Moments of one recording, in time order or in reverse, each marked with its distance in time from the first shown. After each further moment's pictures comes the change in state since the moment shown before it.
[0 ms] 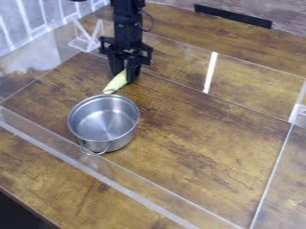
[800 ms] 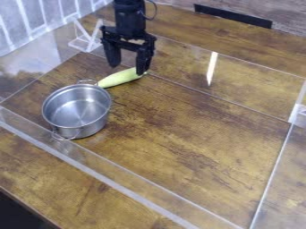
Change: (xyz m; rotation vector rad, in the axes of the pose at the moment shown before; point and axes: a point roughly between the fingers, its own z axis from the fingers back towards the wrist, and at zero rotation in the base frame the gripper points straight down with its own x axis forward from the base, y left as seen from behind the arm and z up) arm -0.006 -0.009 0.017 -0.023 -0.020 -0.053
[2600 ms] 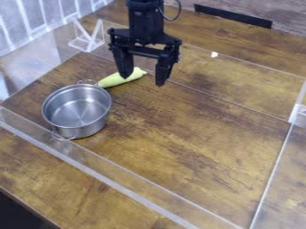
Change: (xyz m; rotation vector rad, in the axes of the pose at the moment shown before) arm -0.056 -0.061 0.047 -0.013 -0.074 0.099
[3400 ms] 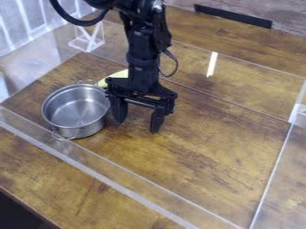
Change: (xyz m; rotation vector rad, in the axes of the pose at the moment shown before) arm -0.036 -0.014 -0.060 0.051 0.092 0.064
